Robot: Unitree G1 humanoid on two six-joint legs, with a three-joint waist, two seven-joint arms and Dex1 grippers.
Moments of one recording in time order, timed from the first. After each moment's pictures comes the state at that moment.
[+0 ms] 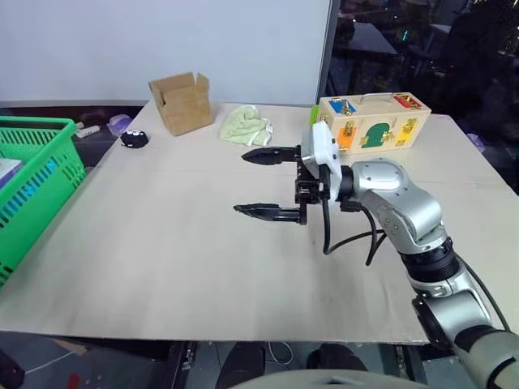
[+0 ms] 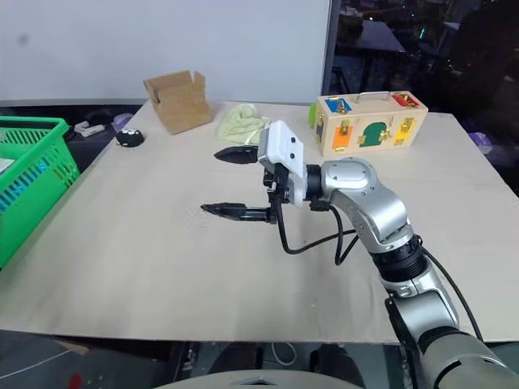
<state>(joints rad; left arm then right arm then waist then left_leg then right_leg) -0.31 1.15 0.87 0.76 -0.34 0.38 -0.35 -0.73 -0.26 0.28 -0.22 0.46 0.50 0.95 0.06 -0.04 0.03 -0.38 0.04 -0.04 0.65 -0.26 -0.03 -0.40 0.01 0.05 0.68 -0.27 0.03</state>
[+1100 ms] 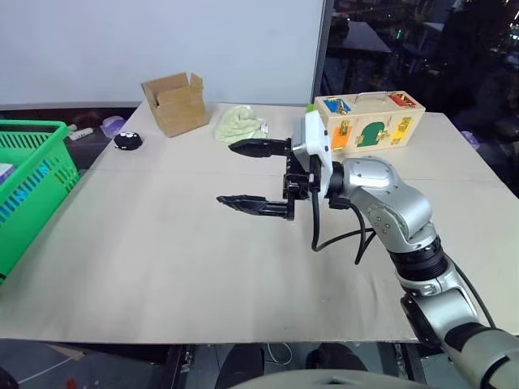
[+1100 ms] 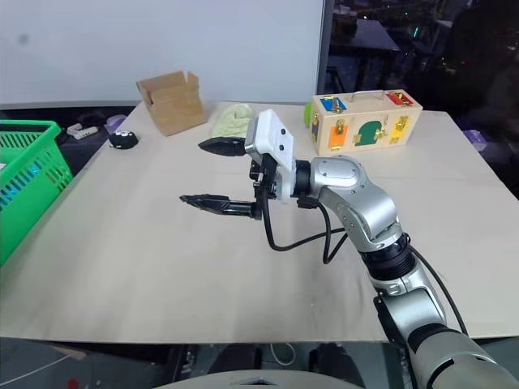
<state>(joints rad) -0.23 1.15 0.93 0.72 -0.36 0.34 -0.39 -0.74 -0.20 0.28 -0.23 0.47 0.50 0.91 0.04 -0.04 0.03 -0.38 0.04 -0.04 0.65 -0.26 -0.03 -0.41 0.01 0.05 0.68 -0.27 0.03</state>
